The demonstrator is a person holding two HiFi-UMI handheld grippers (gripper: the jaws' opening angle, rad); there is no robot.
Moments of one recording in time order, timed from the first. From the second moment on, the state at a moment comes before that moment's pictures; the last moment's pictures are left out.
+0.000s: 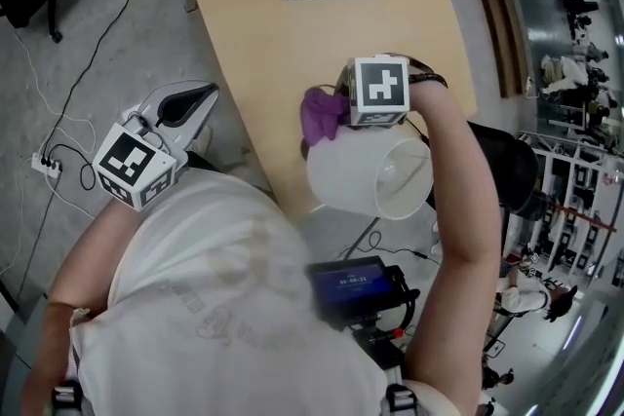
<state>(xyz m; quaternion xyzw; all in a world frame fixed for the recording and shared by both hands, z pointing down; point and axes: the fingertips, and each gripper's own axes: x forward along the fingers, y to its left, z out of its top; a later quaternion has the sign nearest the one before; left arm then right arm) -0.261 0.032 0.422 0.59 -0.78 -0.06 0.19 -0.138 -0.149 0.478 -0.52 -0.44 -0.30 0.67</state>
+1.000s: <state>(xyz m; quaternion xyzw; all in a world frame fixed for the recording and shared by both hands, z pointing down) -0.234 -0.059 0.417 0.75 -0.64 -0.02 0.17 -0.116 -0.121 0.290 -0.31 -0.66 -0.43 0.53</state>
